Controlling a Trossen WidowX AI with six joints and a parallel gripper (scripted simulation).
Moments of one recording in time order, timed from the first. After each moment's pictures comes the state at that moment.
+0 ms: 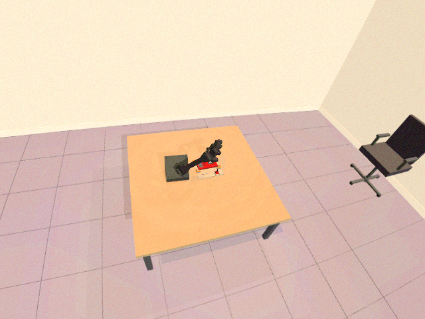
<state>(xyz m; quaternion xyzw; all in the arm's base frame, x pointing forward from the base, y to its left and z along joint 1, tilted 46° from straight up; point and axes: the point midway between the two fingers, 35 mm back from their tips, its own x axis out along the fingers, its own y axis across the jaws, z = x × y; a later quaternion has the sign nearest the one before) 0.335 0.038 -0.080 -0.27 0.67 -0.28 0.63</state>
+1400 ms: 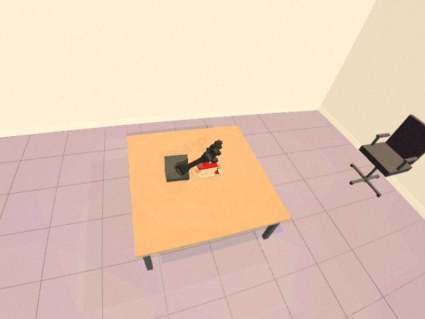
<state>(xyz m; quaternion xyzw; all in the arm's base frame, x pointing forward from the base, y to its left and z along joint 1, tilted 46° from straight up) 0.334 0.034 -0.084 -0.26 0.67 -0.28 0.63</state>
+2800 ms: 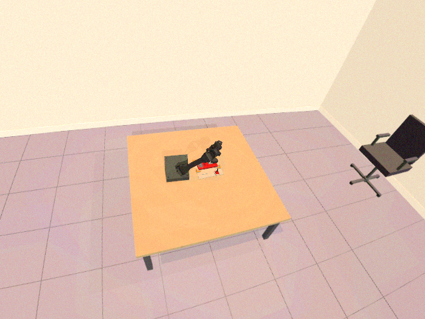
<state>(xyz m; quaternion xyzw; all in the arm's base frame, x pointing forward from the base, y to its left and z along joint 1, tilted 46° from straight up) 0.334 0.029 -0.089 -0.26 0.67 -0.28 0.63</state>
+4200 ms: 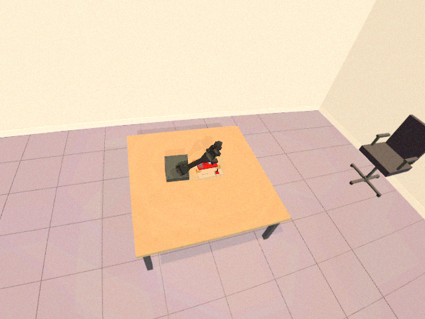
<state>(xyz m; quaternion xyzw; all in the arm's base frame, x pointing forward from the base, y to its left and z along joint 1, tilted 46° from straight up) 0.333 0.026 -0.092 -0.26 0.67 -0.28 0.63</state>
